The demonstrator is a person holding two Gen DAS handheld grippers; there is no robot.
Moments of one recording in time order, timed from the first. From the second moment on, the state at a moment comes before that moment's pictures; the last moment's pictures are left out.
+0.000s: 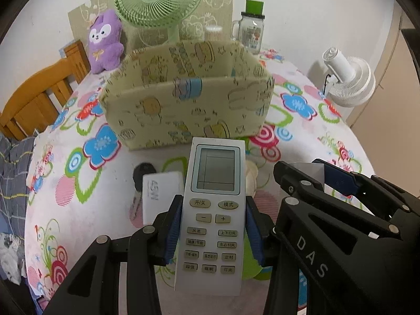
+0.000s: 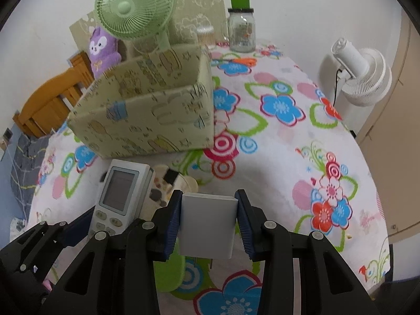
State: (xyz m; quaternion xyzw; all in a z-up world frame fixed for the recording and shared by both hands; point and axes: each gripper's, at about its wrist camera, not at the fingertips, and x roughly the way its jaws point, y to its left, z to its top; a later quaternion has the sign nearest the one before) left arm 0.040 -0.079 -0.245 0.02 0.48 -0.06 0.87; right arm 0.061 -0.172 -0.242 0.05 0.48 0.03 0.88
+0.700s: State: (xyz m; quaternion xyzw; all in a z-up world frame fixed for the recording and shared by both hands) left arm 0.039 -0.062 -0.184 0.01 0.45 -0.05 0.89; right arm 0.059 -0.153 -0.176 0.05 0.45 0.02 0.89
